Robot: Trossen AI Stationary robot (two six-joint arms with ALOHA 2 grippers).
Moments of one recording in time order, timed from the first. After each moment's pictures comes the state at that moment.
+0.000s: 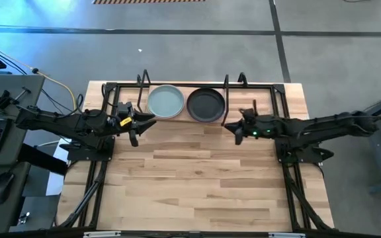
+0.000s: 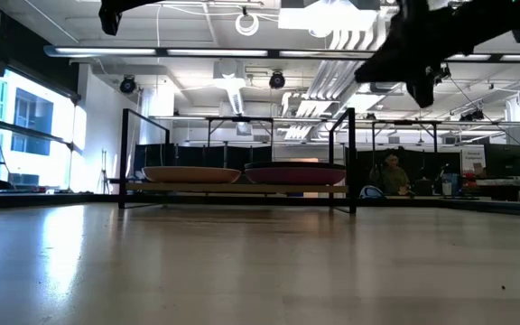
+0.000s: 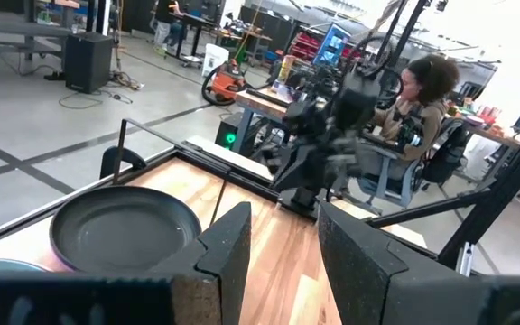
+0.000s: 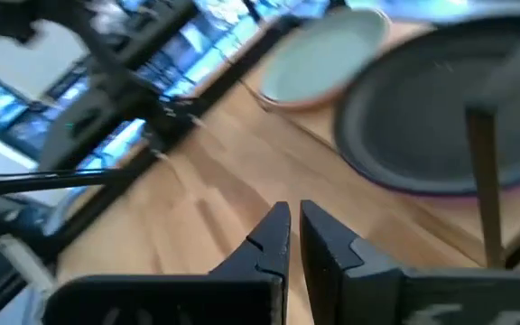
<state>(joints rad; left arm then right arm) -0.18 0.70 0.63 0.02 -0.46 -0.34 0.00 0.91 0.50 0.06 0.28 0.71</state>
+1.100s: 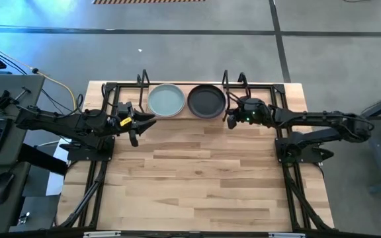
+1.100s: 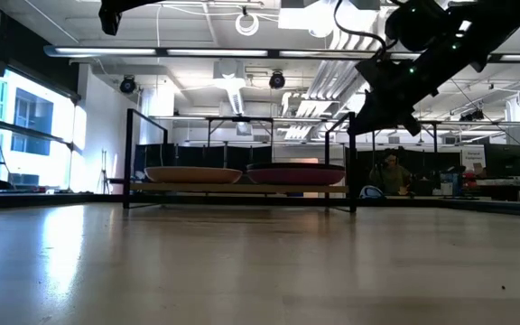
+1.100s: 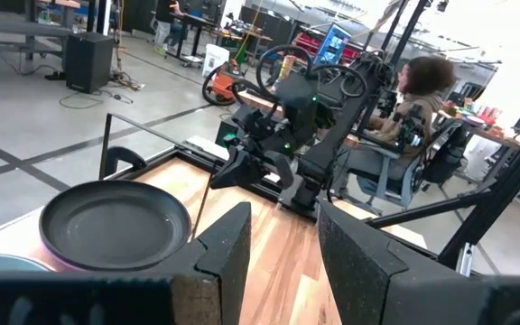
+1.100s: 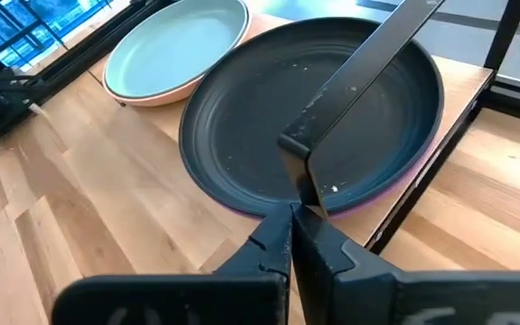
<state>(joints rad) -0.18 0.70 0.63 0.02 -0.46 -0.34 -0.34 1.11 0.54 0.01 0.19 0.49</state>
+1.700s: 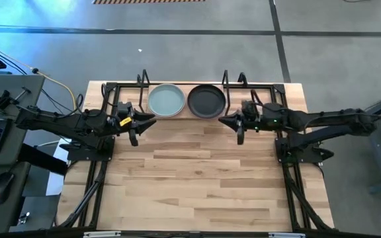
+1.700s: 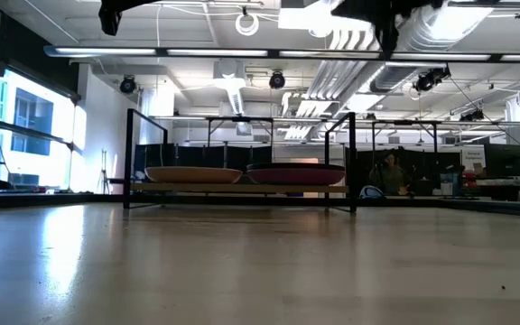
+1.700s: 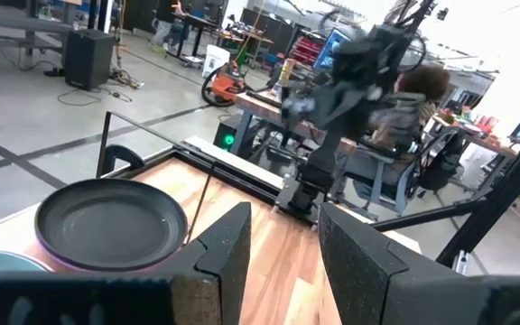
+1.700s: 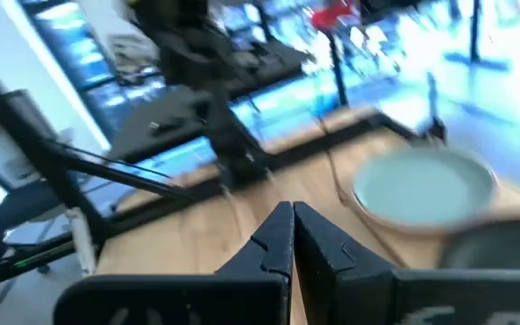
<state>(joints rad) -0.18 0.70 0.63 0.03 -0.46 -0.36 0.00 0.97 0.78 0.04 0.15 0.35</state>
